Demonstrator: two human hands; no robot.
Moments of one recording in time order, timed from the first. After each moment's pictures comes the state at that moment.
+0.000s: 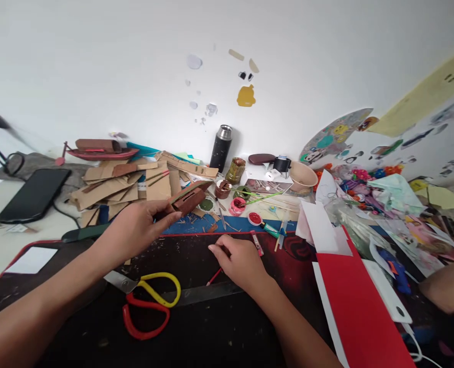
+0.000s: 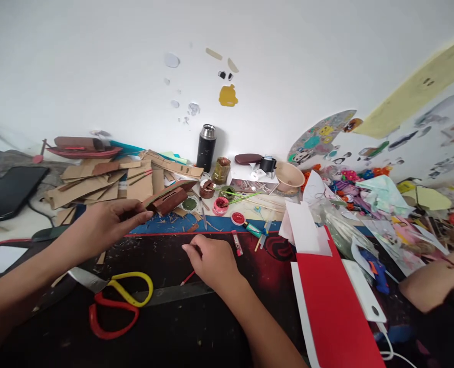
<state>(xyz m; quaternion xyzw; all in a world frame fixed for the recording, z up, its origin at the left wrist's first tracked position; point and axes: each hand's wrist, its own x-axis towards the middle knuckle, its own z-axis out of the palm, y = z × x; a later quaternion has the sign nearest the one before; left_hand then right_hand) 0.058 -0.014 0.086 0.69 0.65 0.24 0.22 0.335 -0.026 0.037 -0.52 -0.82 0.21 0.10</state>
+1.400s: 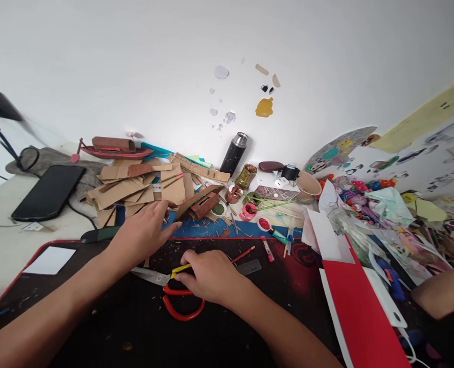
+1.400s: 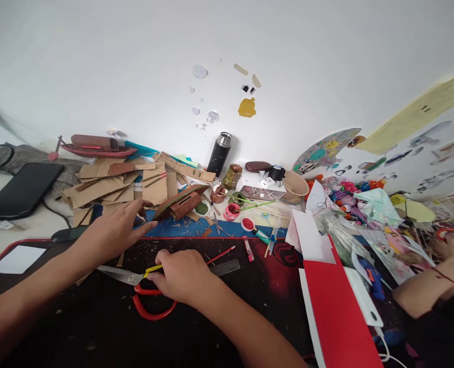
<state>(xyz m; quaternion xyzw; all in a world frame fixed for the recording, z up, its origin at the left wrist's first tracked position) 0.016 -0.018 0.031 0.72 0.66 0.19 0.08 0.236 -0.037 0.041 -0.39 -0.89 0.21 -0.07</state>
